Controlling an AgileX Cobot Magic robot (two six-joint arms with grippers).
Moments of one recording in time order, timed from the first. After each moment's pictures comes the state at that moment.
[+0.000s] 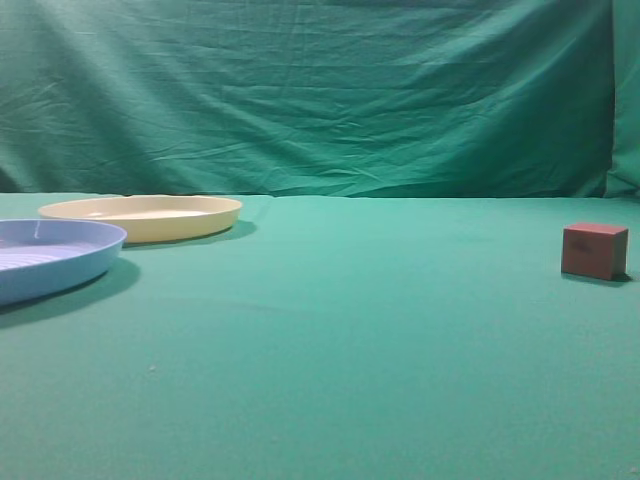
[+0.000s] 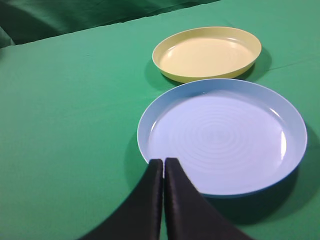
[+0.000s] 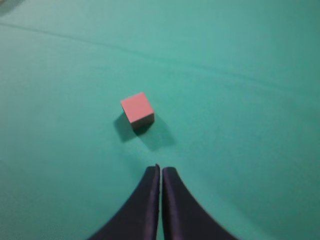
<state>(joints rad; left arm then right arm) -0.19 -0.01 0.02 0.18 0.36 -0.07 0.05 0.92 -0.64 0.33 0.73 -0.46</state>
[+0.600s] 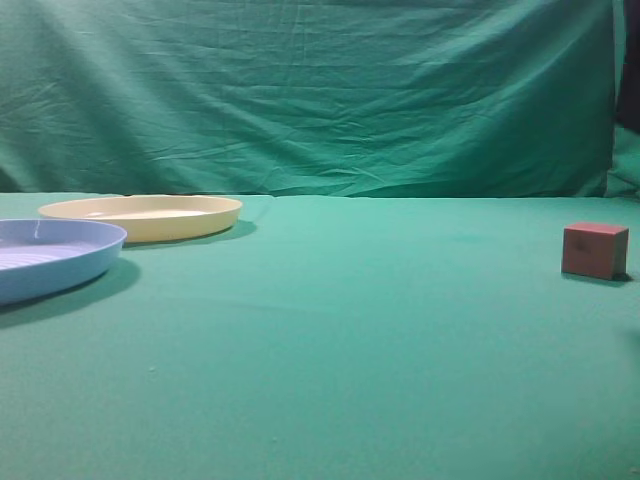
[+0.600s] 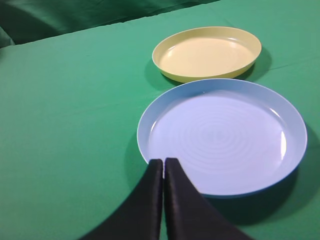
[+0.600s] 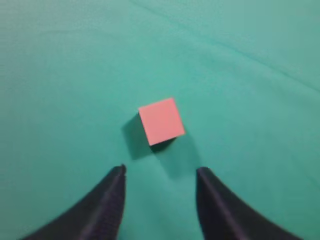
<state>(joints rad) -0.19 -0.01 0.02 0.18 0.36 -0.07 0.36 1.38 -0.81 -0.02 0.64 -0.10</state>
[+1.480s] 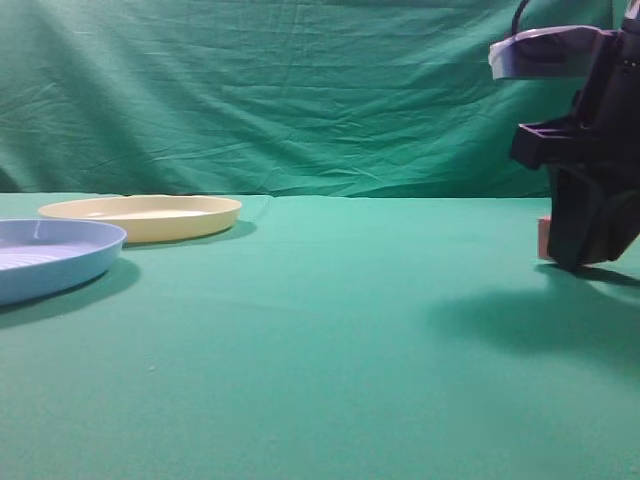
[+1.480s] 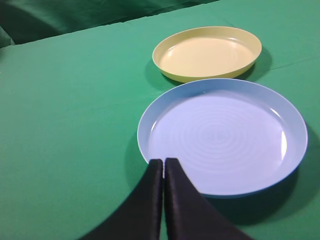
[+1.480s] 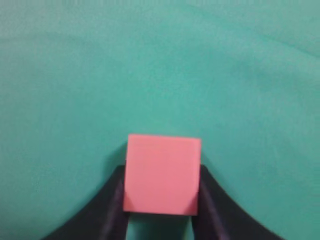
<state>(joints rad) -0.19 -0.01 0.02 0.18 0.36 -0.07 0.36 1.72 -0.88 -0.02 0.43 -0.03</state>
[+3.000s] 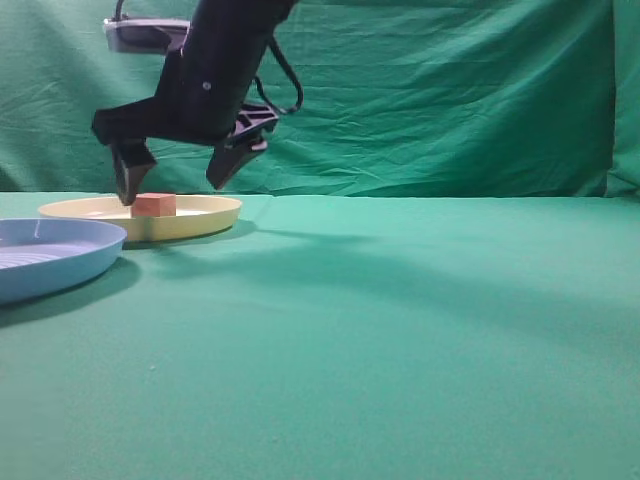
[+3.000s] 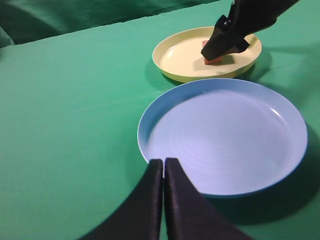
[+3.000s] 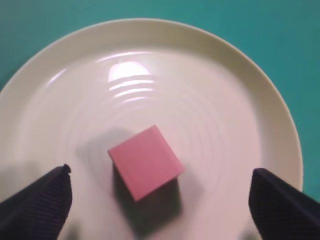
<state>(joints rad) -0.19 -0.01 0.02 0.18 0.36 -0.07 0.75 2.43 -2.12 -0.01 0.63 -0.12</state>
